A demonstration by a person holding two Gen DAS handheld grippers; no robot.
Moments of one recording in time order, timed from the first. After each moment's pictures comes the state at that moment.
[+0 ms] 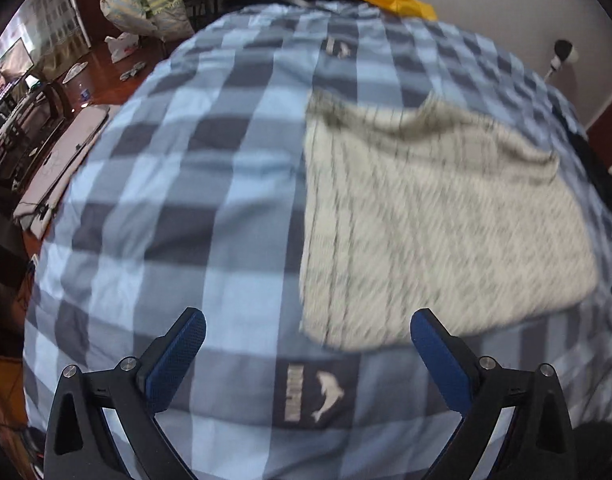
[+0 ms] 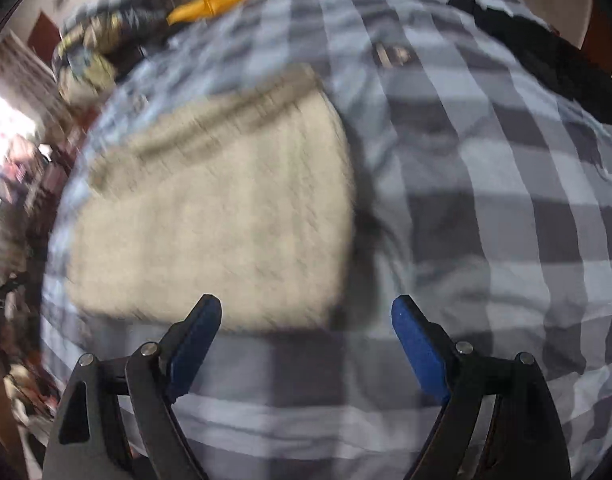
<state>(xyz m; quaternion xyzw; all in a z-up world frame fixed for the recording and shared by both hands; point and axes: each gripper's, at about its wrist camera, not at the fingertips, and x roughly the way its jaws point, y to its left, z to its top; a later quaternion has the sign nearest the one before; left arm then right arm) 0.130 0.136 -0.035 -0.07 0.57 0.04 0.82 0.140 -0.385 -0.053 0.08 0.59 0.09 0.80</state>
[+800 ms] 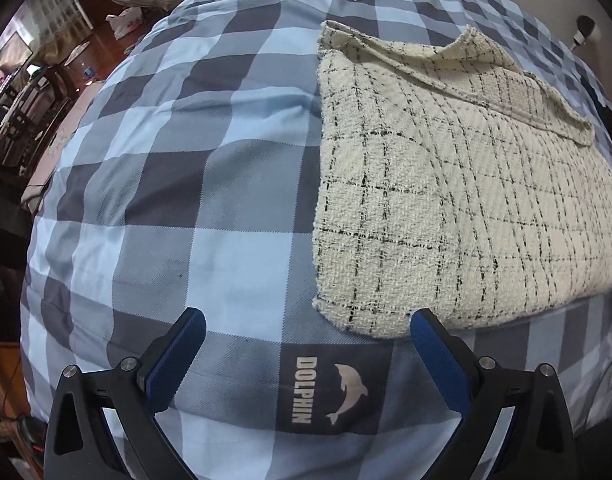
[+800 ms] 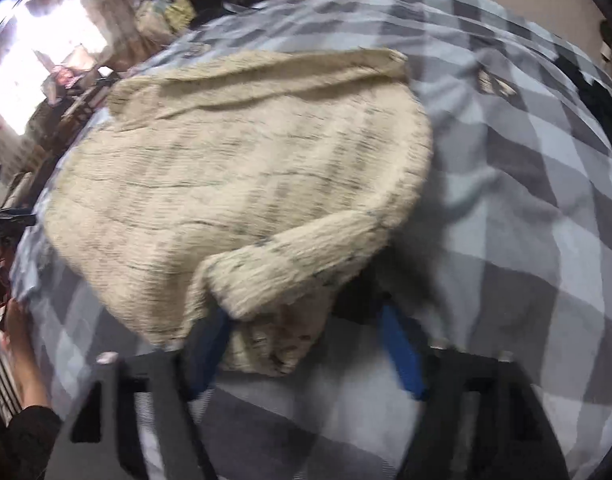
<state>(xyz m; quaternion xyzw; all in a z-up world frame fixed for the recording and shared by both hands) 0.134 0.129 -0.087 -0.05 0.62 0.06 0.78 0.184 -0.324 -0.092 -0.03 0.53 0.26 0.81</state>
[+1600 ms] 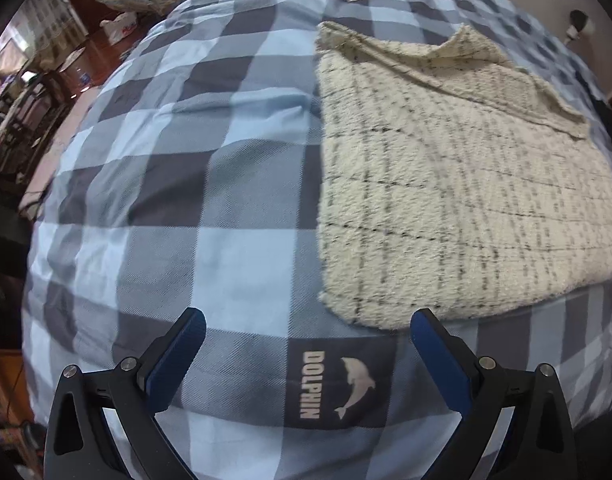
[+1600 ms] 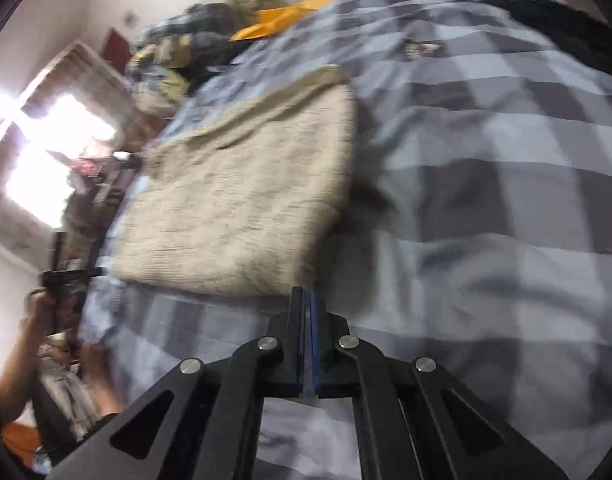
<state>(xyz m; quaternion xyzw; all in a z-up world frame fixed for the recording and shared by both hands) 0.129 0.132 -0.085 -0.04 0.61 0.03 0.79 0.119 -0.418 -0.076 0.14 0.51 0.21 0.82</state>
